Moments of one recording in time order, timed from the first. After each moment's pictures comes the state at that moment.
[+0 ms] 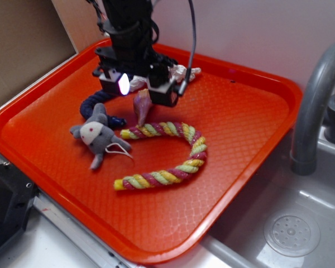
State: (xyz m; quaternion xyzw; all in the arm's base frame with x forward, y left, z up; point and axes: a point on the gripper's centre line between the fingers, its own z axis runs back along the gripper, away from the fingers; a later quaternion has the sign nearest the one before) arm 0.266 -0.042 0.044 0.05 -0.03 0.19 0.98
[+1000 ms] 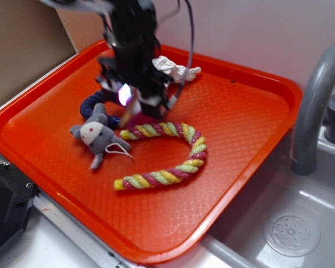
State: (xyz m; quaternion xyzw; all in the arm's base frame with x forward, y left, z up) arm 0.259 -0.028 0.068 0.06 0.00 0.15 0.99
